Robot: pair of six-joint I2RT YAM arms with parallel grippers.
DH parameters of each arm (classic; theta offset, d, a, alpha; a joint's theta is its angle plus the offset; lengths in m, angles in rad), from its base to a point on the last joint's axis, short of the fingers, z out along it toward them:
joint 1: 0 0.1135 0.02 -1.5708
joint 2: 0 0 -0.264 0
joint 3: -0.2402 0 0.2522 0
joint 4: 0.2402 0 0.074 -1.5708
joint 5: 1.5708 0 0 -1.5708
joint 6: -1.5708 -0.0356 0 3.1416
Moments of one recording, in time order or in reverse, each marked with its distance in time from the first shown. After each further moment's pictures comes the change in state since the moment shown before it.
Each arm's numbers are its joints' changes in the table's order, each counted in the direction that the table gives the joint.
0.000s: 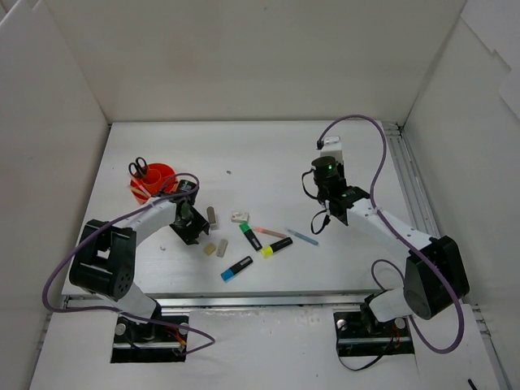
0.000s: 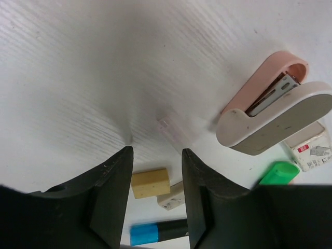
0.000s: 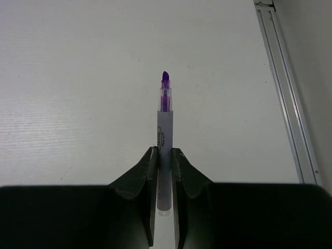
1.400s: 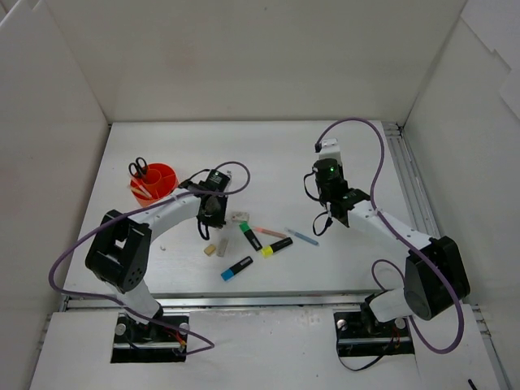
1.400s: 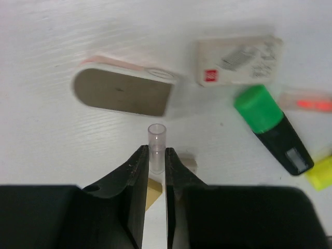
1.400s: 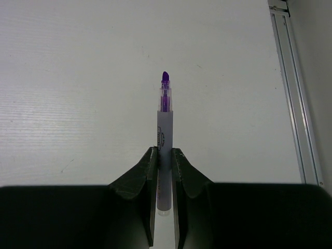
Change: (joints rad) left arm -0.169 0.110 -0.206 -0.020 -0.049 -0.652; right arm -0.023 -0.010 0.038 -0.038 -0.072 0.043
